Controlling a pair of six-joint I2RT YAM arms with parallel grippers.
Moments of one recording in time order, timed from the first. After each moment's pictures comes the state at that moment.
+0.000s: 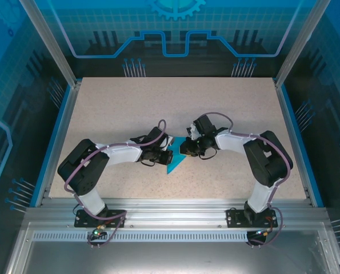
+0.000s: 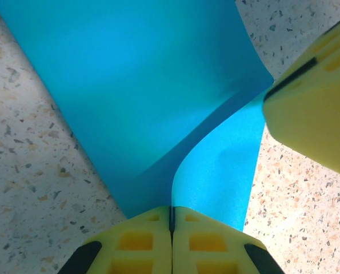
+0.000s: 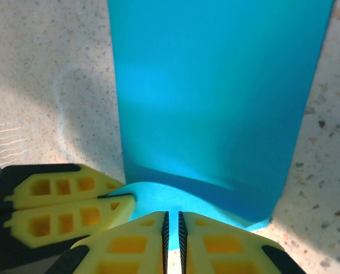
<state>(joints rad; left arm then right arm) -0.64 1.71 0.87 -0.21 0.24 -0.37 0.51 1.80 0.97 -0.28 -0.54 0.64</state>
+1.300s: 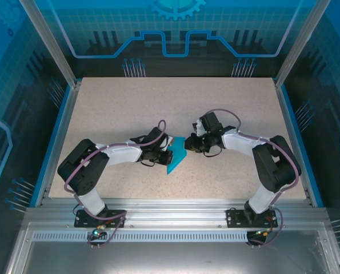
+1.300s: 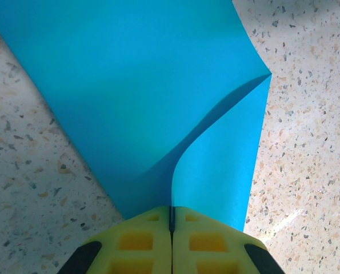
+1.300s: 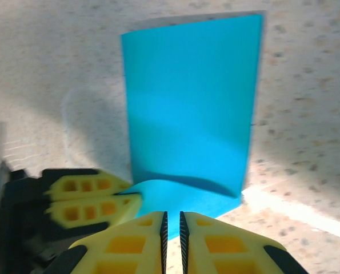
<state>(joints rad) -0.64 1.71 0.87 -0.22 0.24 -0.37 0.47 1.68 0.95 -0.29 -0.52 0.64</state>
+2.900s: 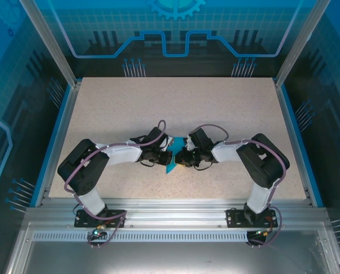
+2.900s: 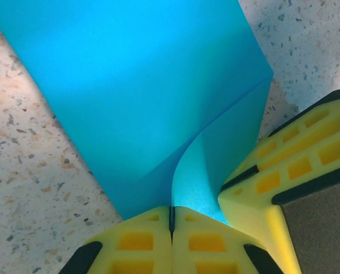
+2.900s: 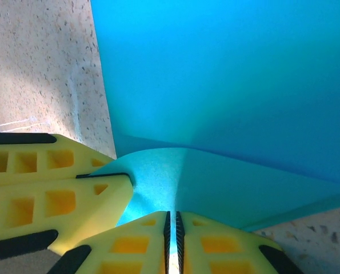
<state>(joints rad) -0.64 1.71 0.87 -0.23 0.24 -0.37 0.62 1.79 0.78 0.03 -0.54 0.85</state>
